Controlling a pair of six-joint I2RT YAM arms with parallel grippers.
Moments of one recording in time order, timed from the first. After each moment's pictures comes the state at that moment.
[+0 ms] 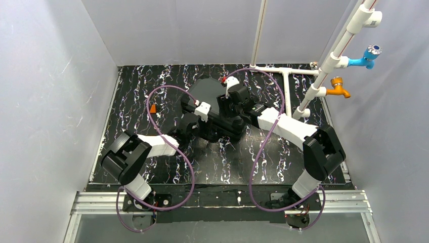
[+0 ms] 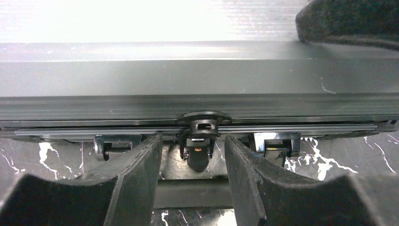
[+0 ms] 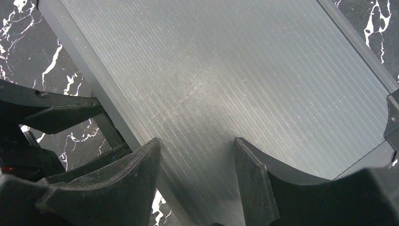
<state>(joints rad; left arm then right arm) -0.66 1.60 0.63 0.53 -0.11 -0.04 0.73 1.64 1.21 -0.21 0.14 0.21</state>
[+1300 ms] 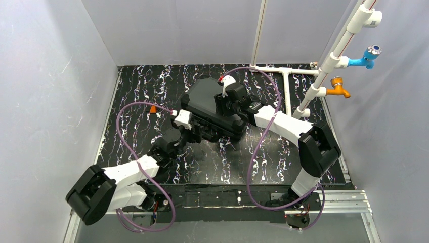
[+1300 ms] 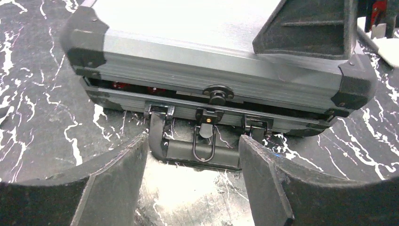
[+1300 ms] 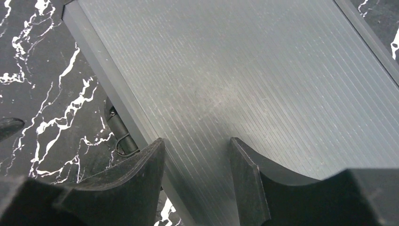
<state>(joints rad) -0.71 1.18 0.36 0.60 -0.27 -0.13 0.73 1.69 1.25 -0.19 0.08 0.21</state>
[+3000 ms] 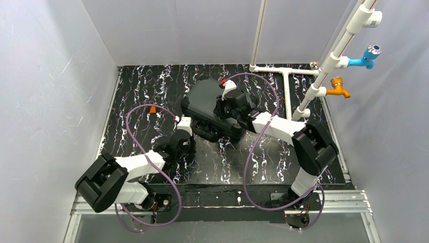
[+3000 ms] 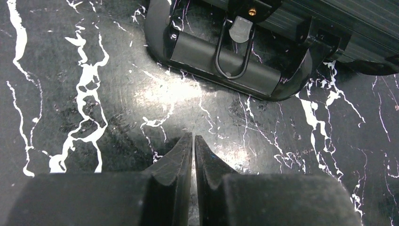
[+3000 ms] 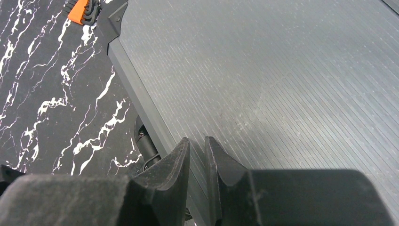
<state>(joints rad) -0.71 1.26 0.37 0.25 -0.26 -0.45 0.73 1.72 1.11 0.10 0.02 0.33</state>
